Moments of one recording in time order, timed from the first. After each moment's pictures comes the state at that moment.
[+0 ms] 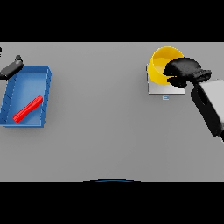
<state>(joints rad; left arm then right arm) -0.67 0.95 -0.67 -1.17 0.41 0.32 0.50 -0.81 -0.54 0.45 -0.88 0.73 0.37 -0.10</state>
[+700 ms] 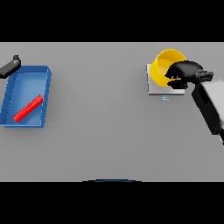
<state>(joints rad) -0.68 0.95 -0.66 -1.13 0.41 0.29 0.49 -0.82 -0.52 0.43 -0.78 0.70 0.39 -0.10</state>
